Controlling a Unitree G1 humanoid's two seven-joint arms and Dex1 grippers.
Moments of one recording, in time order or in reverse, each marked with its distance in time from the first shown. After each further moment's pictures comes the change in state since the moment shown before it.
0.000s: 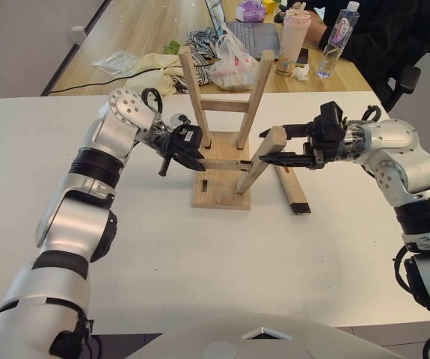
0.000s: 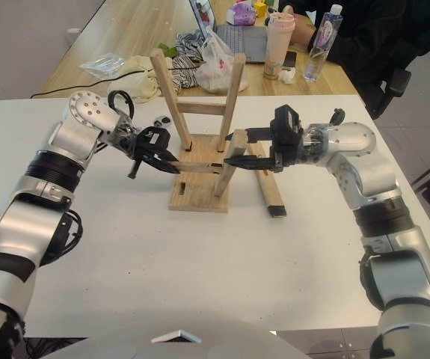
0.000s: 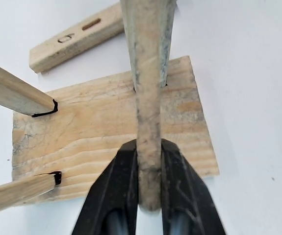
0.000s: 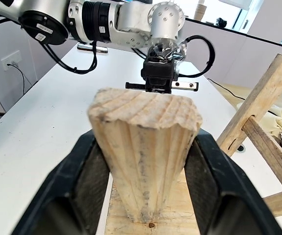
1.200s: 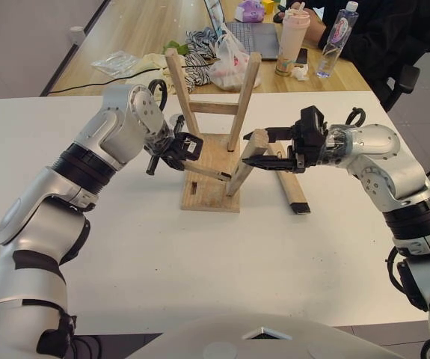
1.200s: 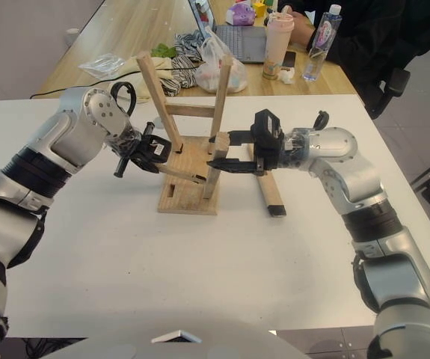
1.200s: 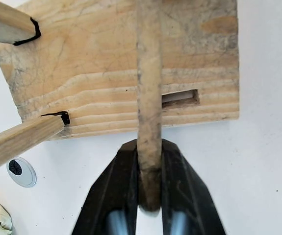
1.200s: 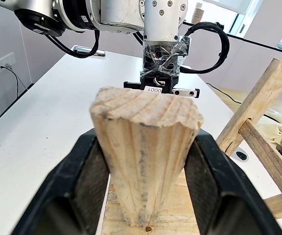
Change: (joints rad) left arm -0.012 0.133 -0.275 -0.377 0.185 0.375 0.104; right arm -0.001 0.029 0.048 -0.088 -0.003 0.031 -0.130
